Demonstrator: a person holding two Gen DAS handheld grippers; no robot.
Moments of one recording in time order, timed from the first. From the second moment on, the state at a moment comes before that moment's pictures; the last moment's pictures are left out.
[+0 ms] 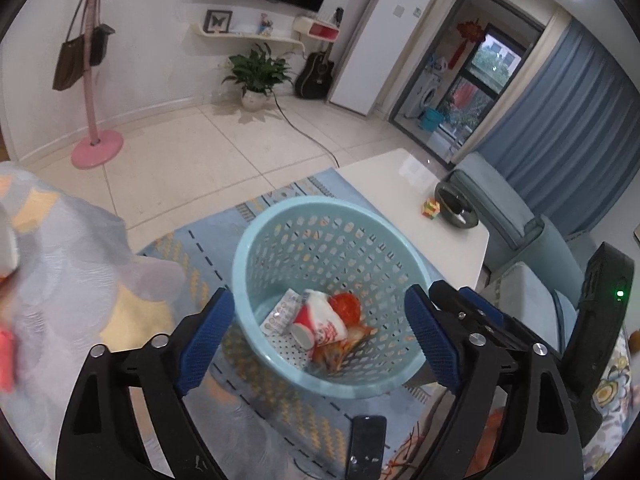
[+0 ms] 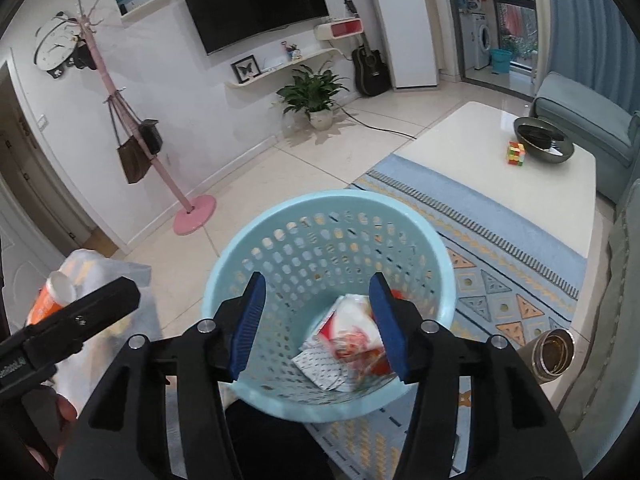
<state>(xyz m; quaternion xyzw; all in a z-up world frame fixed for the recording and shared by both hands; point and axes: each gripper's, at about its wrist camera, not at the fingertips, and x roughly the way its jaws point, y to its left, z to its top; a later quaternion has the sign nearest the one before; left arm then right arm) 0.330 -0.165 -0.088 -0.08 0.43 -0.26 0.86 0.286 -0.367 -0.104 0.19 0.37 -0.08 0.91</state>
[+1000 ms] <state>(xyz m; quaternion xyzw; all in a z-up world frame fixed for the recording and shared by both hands) 0.144 0.126 -0.019 -0.10 0.33 -0.01 0.94 0.249 -0.102 -0.012 0.06 0.31 0.18 0.93</state>
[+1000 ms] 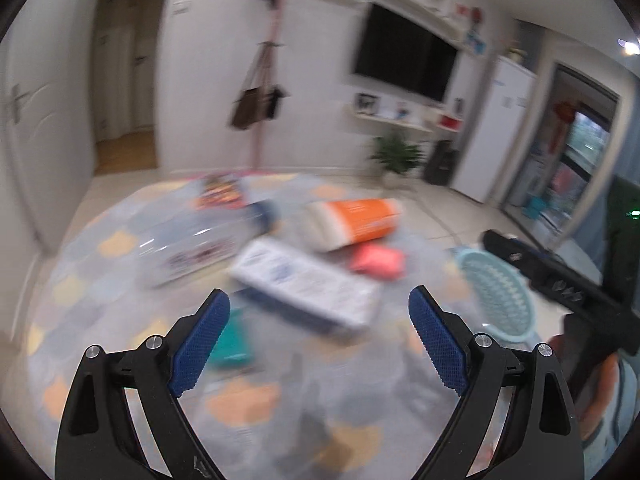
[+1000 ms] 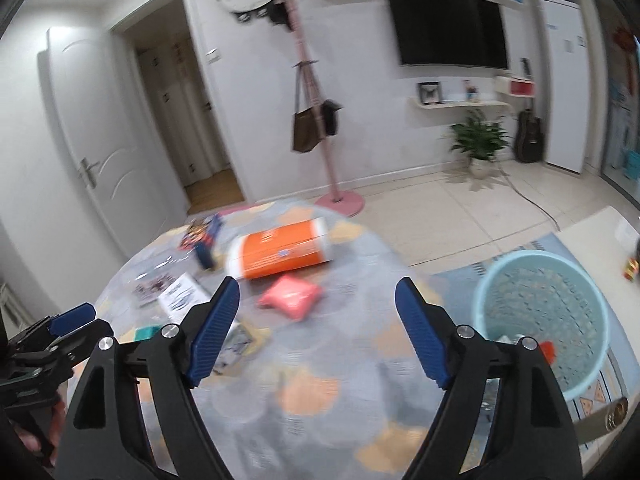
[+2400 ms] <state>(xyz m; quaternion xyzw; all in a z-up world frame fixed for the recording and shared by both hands) 0.143 0.227 -0.096 -0.20 0.38 0.06 0.90 0.273 0.086 -0.081 -0.12 0.42 0.31 0.84</state>
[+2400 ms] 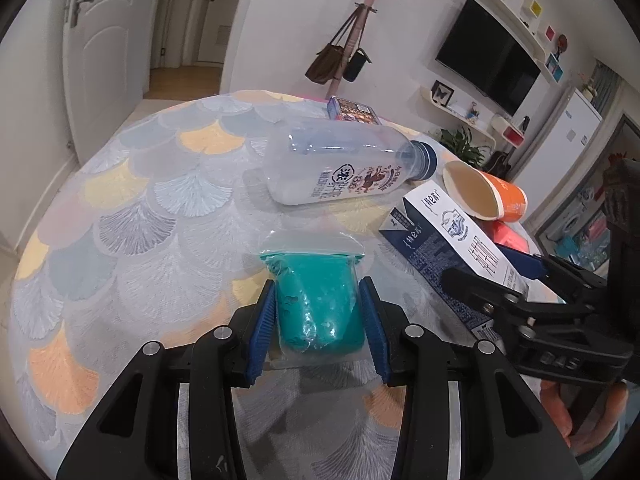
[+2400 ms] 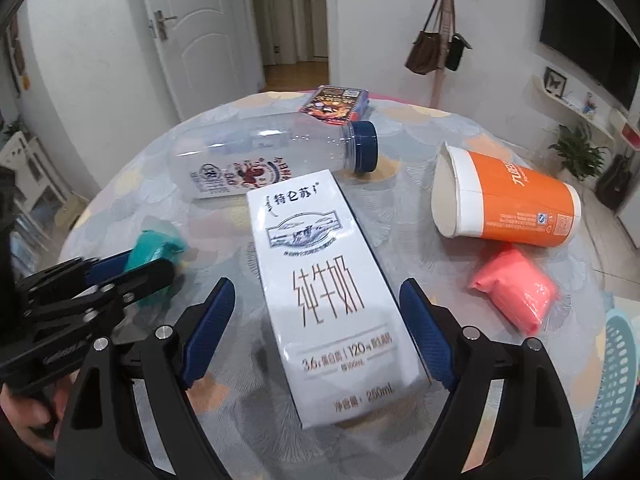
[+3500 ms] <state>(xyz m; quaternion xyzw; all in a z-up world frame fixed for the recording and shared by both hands) 0.190 0.056 -0.006 -0.10 0.32 -0.11 0.93 0.236 -0.132 0.021 0.02 0.31 0.16 0.94</state>
